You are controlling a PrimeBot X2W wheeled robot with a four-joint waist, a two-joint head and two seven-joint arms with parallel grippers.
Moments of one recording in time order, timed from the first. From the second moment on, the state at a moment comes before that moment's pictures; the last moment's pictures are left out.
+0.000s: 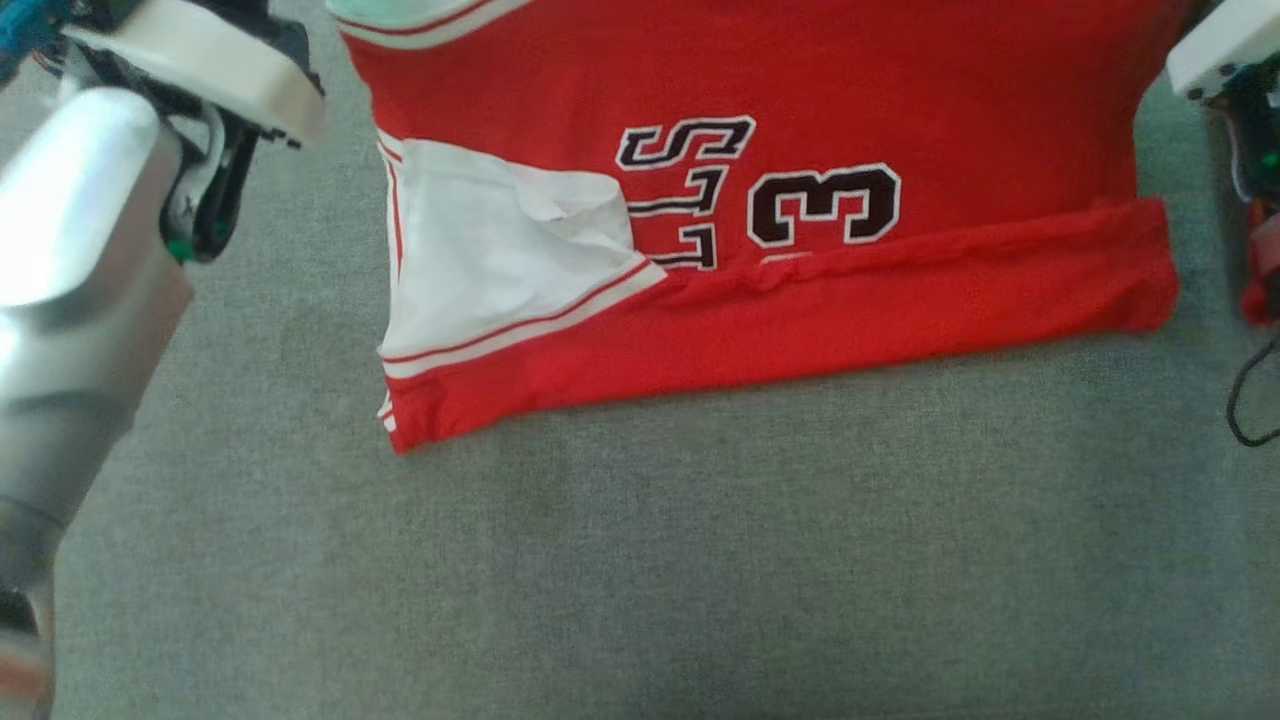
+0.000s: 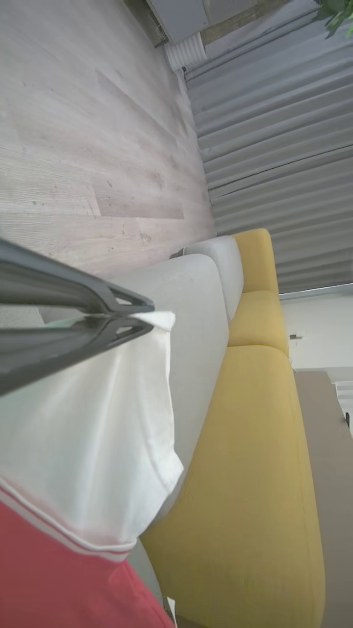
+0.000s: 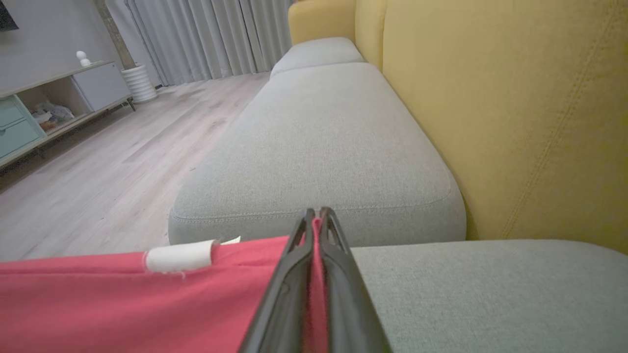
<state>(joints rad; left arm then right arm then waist) -1.14 0.46 -0.86 0.60 -0.77 0.02 -0.21 -1.04 -0.35 0.23 0.86 0.49 0.13 -0.01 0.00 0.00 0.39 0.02</state>
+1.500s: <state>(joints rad) -0.77 0.59 -1.10 0.38 -0.84 -0.09 0.14 -0.69 -0.57 0.61 0.73 0.80 0.13 0.35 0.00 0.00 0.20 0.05</state>
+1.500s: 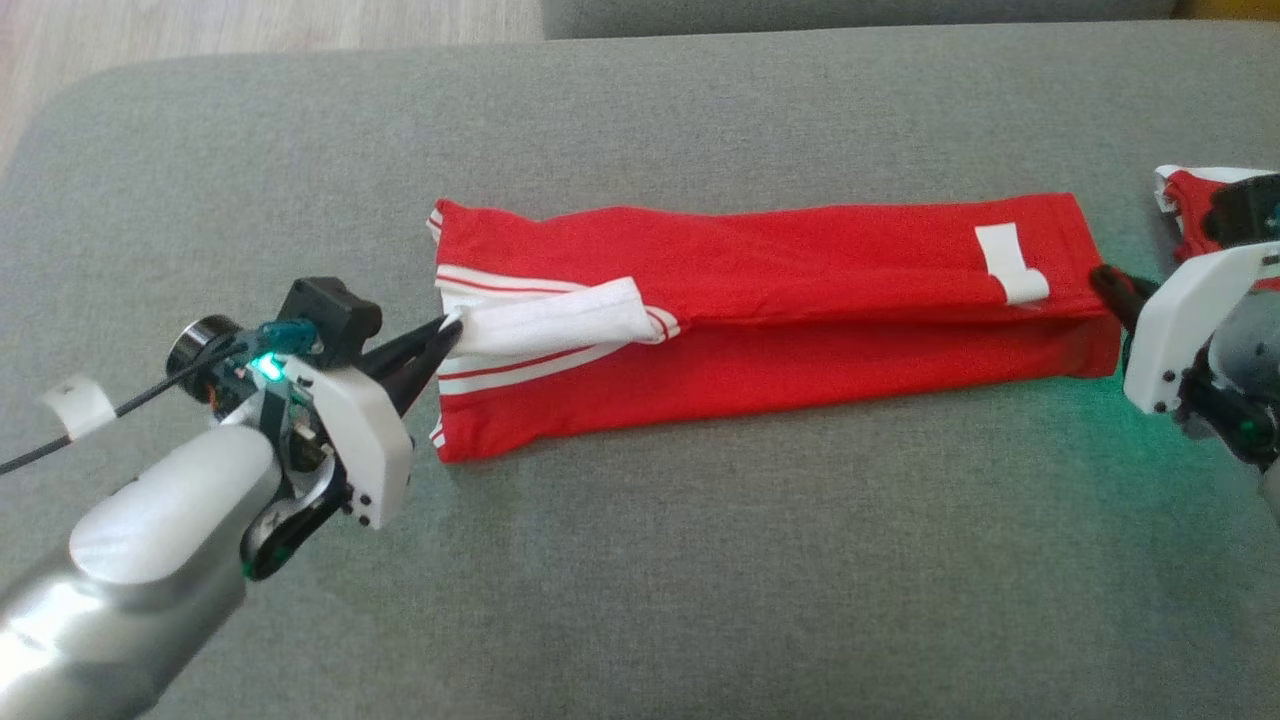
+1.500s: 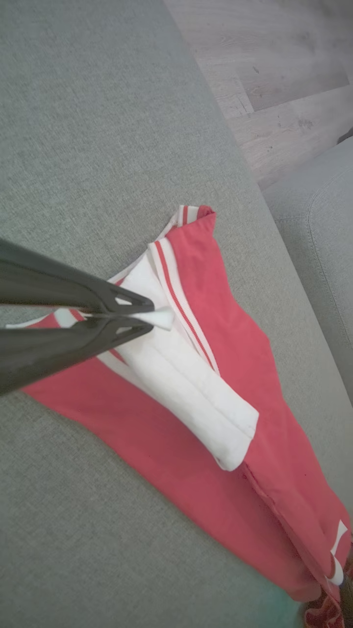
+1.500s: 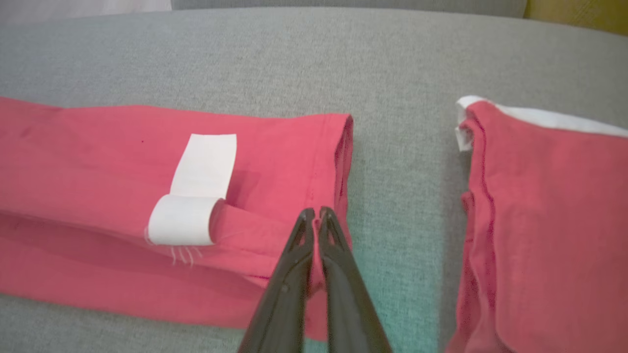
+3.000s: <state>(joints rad) -0.64 0.46 -0.78 0.28 -0.88 0.23 -0.25 -0.63 -0.41 0.31 0.54 0.78 0.13 -0.12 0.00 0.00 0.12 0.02</state>
